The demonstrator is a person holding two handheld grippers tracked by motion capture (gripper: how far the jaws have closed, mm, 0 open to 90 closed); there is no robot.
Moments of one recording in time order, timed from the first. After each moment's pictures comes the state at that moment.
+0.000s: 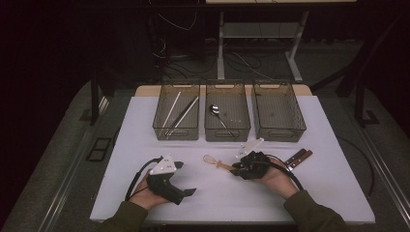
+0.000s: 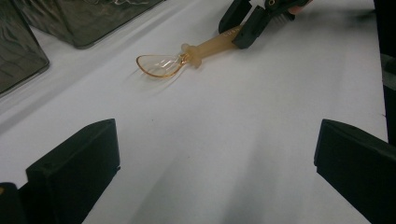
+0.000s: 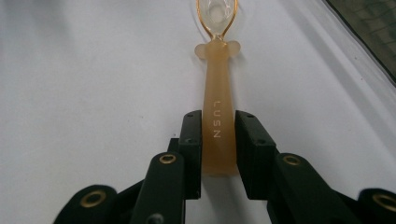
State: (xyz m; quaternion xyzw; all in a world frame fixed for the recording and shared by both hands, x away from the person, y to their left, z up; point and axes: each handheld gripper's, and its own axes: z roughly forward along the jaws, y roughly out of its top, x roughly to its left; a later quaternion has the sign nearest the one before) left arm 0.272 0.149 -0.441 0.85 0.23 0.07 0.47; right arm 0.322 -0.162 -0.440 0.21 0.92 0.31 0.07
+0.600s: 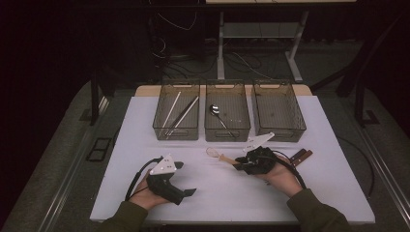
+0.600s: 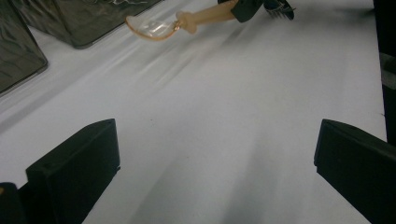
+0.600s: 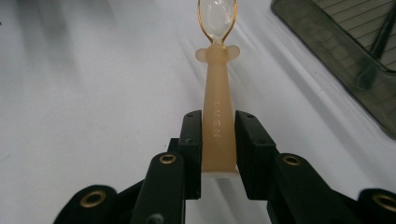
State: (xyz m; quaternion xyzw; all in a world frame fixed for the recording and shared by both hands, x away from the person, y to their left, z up) left arm 0.272 0.149 -0.442 0.85 0.23 0.07 0.47; right arm 0.324 -0.177 -0.424 0.25 0.90 0.36 0.06
